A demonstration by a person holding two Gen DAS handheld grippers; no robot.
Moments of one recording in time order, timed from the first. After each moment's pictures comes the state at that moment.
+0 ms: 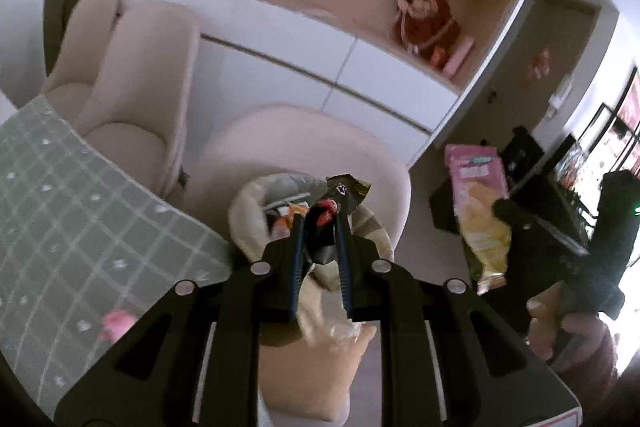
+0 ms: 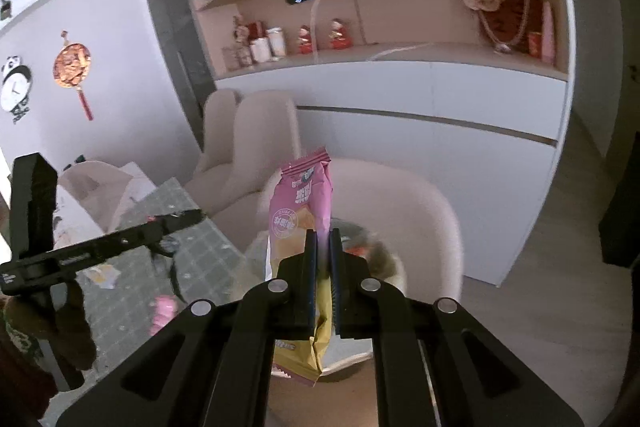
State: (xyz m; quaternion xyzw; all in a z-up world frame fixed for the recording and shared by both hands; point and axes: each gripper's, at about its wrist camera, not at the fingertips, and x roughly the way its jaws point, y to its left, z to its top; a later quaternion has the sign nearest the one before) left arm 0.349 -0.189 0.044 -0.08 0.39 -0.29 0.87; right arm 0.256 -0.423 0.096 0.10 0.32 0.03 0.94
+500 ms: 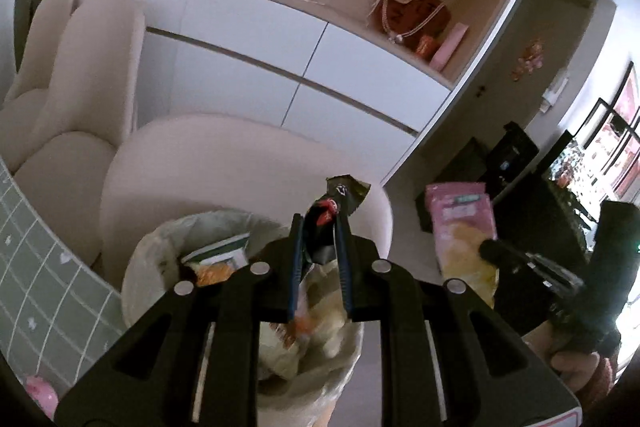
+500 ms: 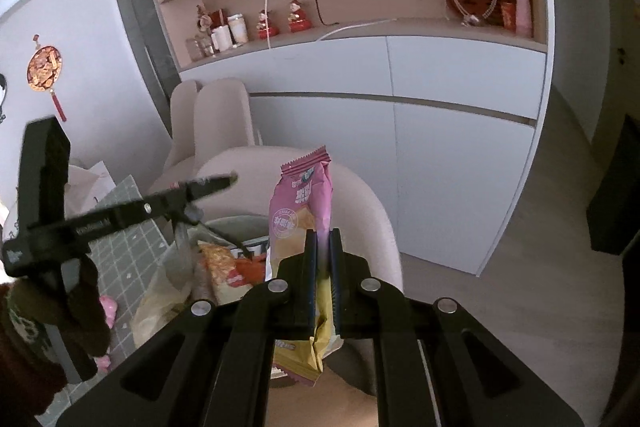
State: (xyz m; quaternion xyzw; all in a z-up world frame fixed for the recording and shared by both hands) left arm 0.414 -0.295 0.014 -0.09 0.38 -0.32 0.86; right arm 0.300 -0.505 0.053 0.11 0.34 0.00 0.93
